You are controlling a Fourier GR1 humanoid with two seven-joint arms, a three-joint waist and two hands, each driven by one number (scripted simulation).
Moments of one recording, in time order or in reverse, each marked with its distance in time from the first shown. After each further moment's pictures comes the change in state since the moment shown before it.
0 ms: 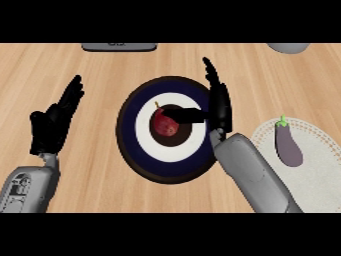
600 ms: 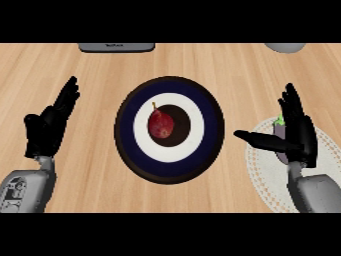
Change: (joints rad) left arm 0.023 0.002 0.013 -0.031 -0.005 -0.002 0.011; right arm 0.423 -0.227 -0.217 -0.319 -0.214 0.197 -0.169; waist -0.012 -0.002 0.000
